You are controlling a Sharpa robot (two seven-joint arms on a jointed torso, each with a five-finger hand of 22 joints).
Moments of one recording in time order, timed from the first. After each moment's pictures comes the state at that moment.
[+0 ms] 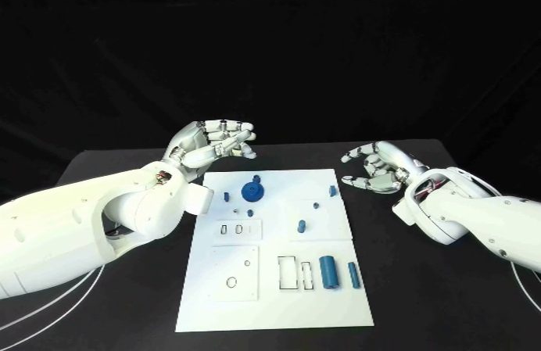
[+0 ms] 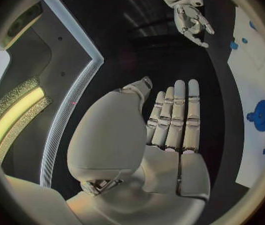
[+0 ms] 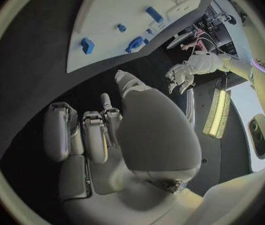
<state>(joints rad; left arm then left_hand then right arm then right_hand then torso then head) 1.16 -0.96 0.04 1.70 -0.09 -0.32 0.44 1.51 -0.17 0.39 0.25 0.05 0.84 0.22 0.27 0.26 1.04 0.16 0.13 0.08 0.92 0.11 0.64 0.47 0.17 0.84 0.21 0.55 0.30 1.20 -0.90 -0.10 1.45 -1.07 -0.50 0.11 1.47 -0.21 0.23 0.27 0.29 0.84 0.18 0.14 0.39 1.45 0.09 1.43 1.31 1.47 0.01 1.56 1.31 0.06 1.42 0.13 1.38 1.31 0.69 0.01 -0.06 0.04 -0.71</state>
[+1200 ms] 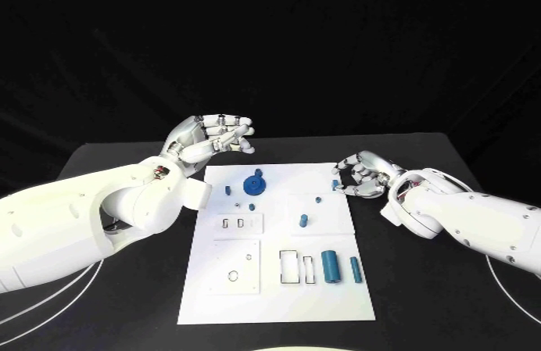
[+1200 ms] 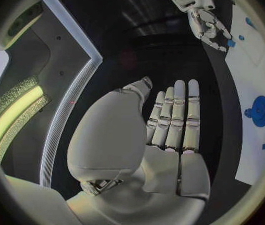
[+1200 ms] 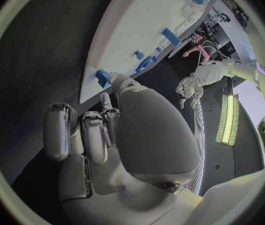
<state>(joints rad) 1.16 -0.96 0.04 1.70 -0.09 -0.32 0.44 1.51 -0.17 0.39 0.25 0.05 0.84 0.22 0.27 0.26 1.04 0.16 0.13 0.08 0.92 0.11 0.64 0.47 0.17 0.84 0.22 0.55 0.30 1.16 -0.76 -0.10 1.26 -1.07 -0.37 0.10 1.53 -0.21 0.30 0.21 0.31 0.86 0.18 0.14 0.39 1.45 0.09 1.43 1.31 1.47 0.01 1.56 1.31 0.06 1.42 0.13 1.38 1.31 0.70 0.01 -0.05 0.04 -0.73</state>
